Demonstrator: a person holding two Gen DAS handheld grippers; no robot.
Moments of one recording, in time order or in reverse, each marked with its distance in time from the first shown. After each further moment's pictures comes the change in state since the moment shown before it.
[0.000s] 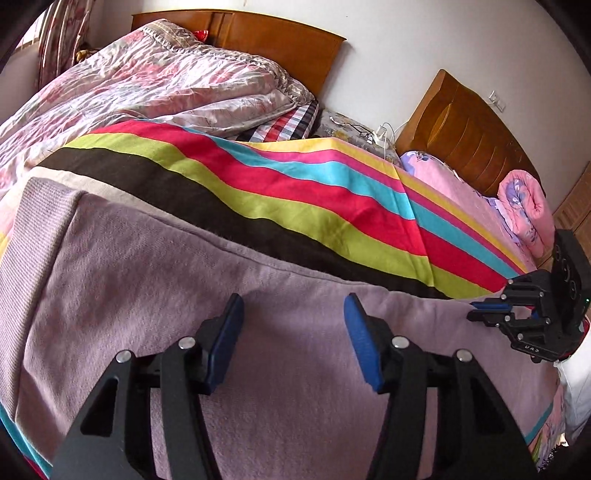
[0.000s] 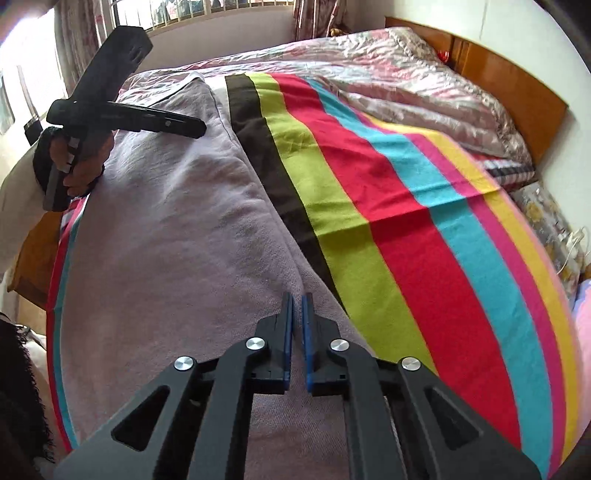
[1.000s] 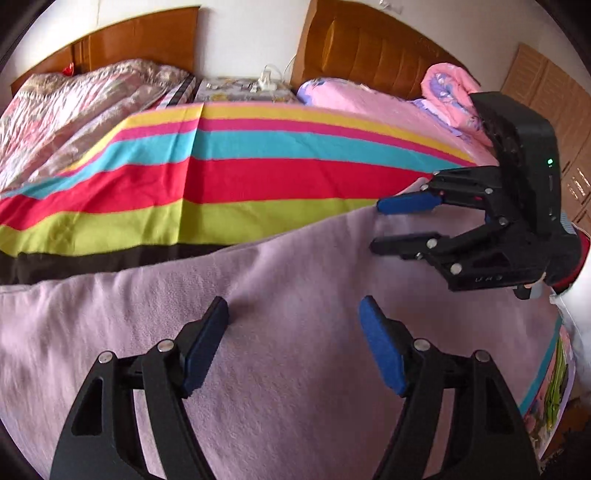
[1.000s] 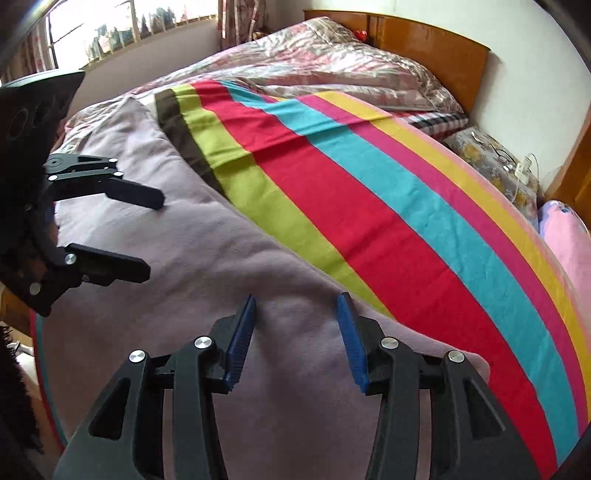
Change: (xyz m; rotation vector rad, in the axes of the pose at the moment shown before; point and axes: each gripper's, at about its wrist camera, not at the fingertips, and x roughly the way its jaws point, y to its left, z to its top) left arm 0.072 -0.214 -0.047 0.368 0.189 -0.124; right arm -0.035 -0.077 -0.094 0.324 0.020 -0.072
